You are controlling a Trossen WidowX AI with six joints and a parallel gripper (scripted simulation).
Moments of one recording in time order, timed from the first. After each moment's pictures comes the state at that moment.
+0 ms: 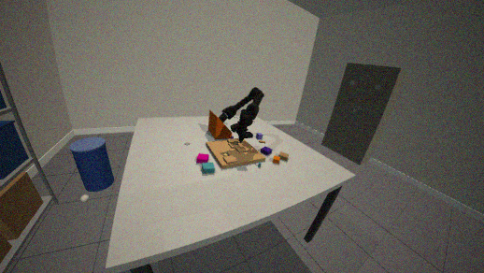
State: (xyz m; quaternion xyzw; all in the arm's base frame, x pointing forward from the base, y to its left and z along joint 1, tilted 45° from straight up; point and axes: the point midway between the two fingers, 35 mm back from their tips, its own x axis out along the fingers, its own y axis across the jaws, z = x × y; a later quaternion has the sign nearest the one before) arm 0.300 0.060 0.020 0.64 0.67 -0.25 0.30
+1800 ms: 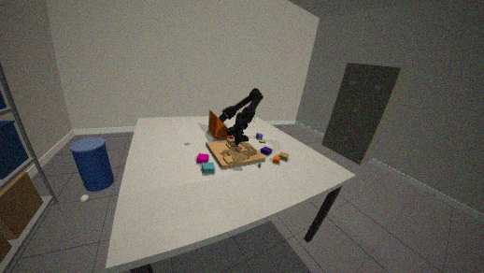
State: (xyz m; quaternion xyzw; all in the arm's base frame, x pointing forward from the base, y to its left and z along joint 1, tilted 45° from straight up) arm 0.301 0.056 -0.015 0.64 0.67 -0.25 0.29
